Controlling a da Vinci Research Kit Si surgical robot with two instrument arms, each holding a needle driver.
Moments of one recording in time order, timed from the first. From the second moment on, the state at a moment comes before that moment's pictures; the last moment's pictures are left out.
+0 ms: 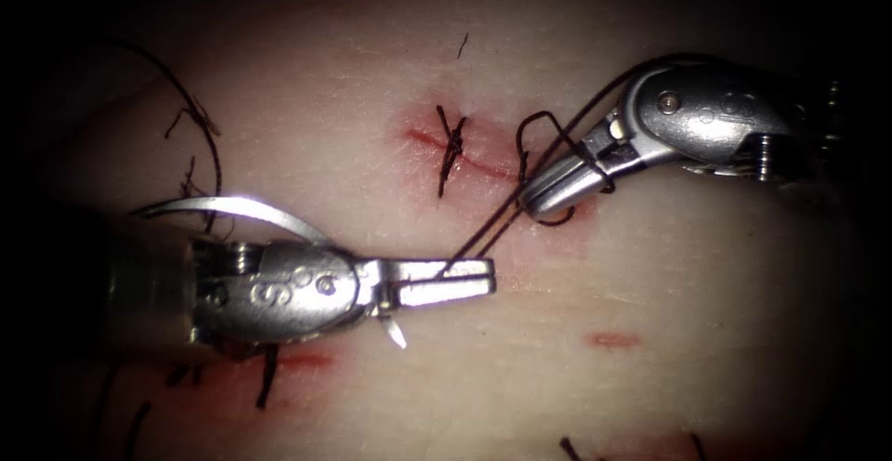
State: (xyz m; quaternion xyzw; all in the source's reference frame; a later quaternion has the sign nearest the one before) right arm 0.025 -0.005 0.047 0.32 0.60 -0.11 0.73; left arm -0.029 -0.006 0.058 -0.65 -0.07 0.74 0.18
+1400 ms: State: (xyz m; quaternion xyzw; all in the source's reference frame) right arm 0.026 0.000 0.054 0.22 0.55 0.03 0.81; left arm -0.034 -0.024 0.047 -0.64 -0.15 0.74 0.11
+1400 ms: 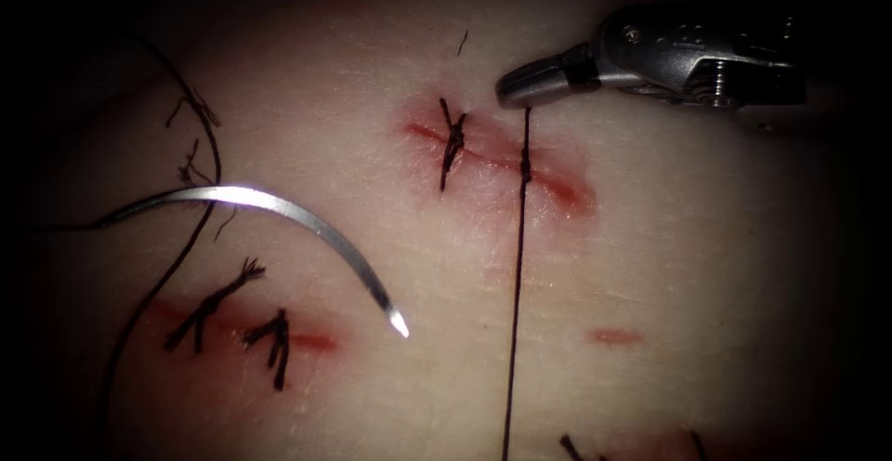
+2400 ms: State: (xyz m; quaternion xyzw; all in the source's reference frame) right arm 0.028 -0.009 0.045 0.12 0.69 0.14 0.70; left arm -0.031 0.008 0.043 -0.75 -0.07 0.66 0.03
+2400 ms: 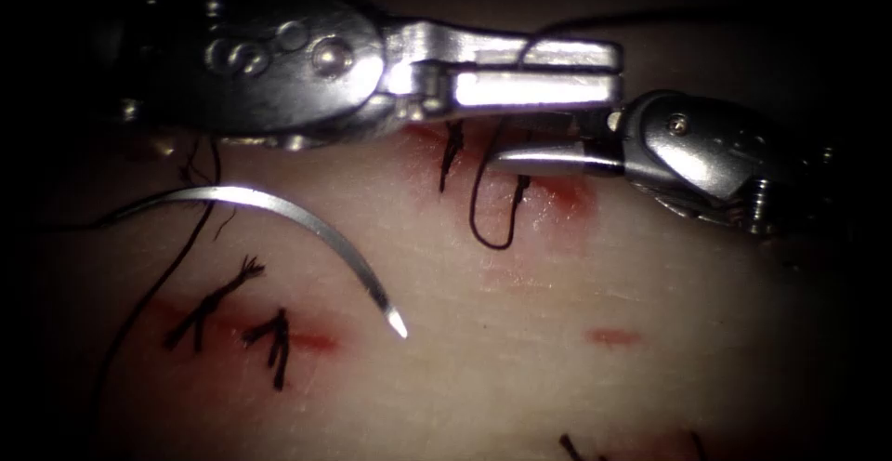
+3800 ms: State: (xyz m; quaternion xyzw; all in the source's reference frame) right arm 0.024 -0.009 0.044 0.06 0.79 0.32 0.52; left arm -0.028 0.005 0.059 -0.77 -0.02 0.64 0.03
